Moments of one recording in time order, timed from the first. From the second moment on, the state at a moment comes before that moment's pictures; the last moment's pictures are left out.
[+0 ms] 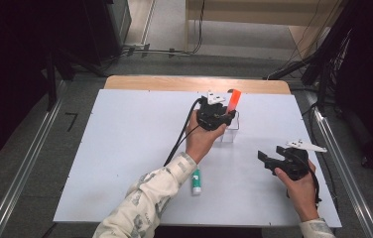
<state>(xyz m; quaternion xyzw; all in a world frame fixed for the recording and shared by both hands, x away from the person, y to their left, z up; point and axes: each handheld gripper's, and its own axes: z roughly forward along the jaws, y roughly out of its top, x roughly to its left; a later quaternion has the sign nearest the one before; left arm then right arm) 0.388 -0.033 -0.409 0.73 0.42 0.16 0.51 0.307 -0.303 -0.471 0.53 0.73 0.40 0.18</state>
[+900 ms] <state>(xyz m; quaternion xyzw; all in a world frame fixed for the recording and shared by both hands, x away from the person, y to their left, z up) 0.396 -0.022 -0.423 0.74 0.43 0.19 0.48 0.306 -0.303 -0.471 0.53 0.73 0.40 0.18</state>
